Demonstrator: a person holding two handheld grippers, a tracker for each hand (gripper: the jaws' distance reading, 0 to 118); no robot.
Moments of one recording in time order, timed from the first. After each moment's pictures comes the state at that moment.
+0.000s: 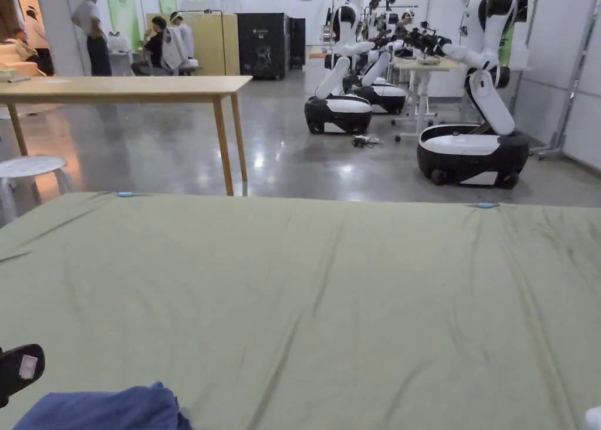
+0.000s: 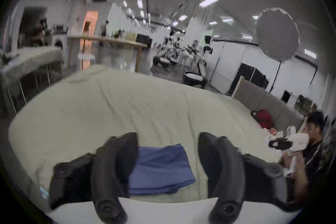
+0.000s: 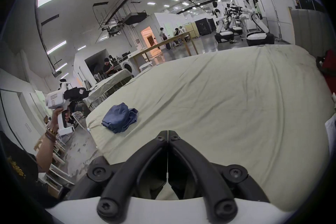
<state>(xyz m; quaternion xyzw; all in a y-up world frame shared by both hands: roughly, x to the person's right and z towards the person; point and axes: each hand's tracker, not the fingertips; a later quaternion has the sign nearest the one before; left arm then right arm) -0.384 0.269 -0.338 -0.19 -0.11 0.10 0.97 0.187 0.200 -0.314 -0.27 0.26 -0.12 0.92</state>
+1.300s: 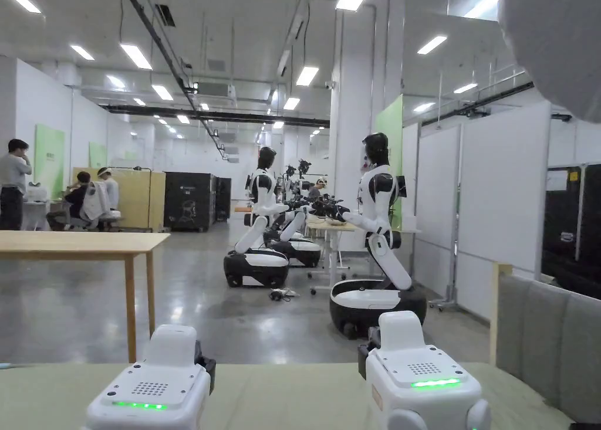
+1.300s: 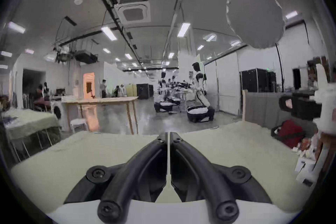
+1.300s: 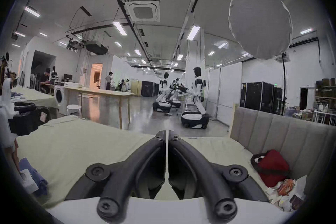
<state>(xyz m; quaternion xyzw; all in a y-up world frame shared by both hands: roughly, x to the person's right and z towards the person) -0.079 0.334 -0.513 0.00 -0.08 -0.01 1.00 0.204 0.349 -0.480 0.00 -0.06 0.06 1.00</state>
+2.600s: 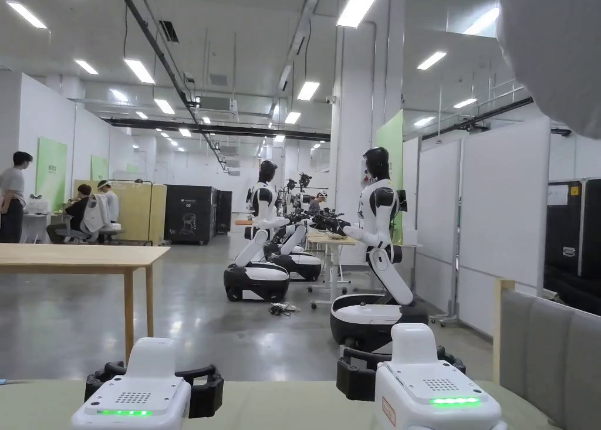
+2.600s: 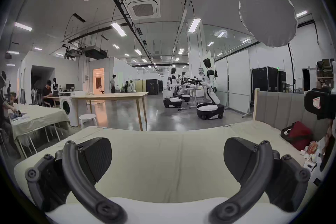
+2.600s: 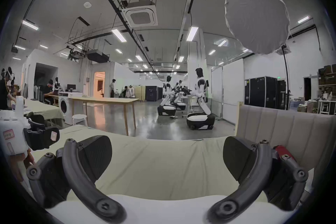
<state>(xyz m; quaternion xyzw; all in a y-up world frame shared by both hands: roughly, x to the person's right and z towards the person) -0.100 0.337 -0.533 -0.03 -0.03 -0.01 1.00 0.211 0.359 -0.469 0.02 -0.04 0.02 1.00</state>
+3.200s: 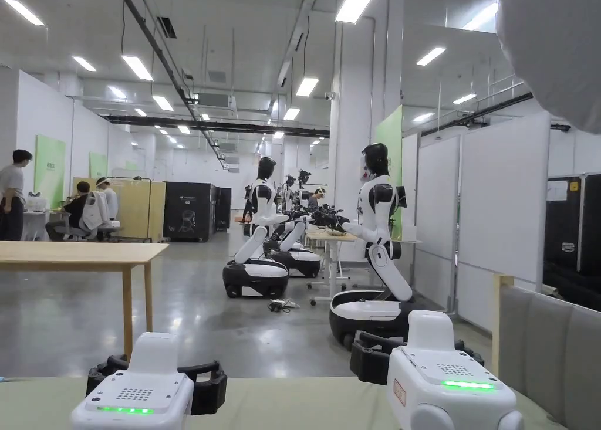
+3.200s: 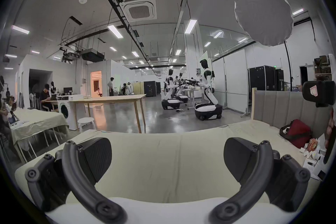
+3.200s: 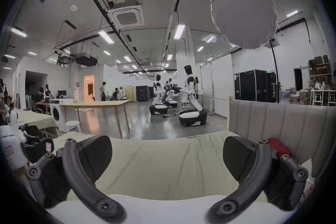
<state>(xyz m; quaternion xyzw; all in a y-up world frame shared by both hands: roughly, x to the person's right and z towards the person) -0.091 0.340 -0.529 -0.02 -0.04 -0.02 1.00 0.222 0.373 -0.468 0.01 -0.08 -0.02 1.00</state>
